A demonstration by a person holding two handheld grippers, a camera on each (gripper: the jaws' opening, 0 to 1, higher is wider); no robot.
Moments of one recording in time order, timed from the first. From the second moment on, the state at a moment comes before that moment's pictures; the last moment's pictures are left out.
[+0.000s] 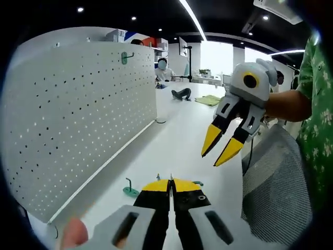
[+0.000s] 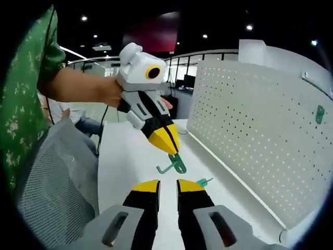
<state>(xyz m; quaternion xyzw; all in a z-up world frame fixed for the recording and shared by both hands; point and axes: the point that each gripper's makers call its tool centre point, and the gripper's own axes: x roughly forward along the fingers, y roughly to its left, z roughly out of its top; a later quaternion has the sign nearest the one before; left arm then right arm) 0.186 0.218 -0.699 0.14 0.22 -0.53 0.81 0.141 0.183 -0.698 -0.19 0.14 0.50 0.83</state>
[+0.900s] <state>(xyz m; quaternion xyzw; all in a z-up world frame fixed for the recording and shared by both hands) 0.200 0.218 -0.706 0.12 0.25 -0.51 0.82 0.150 0.185 -0.693 -0.30 0.09 0.46 0.83</state>
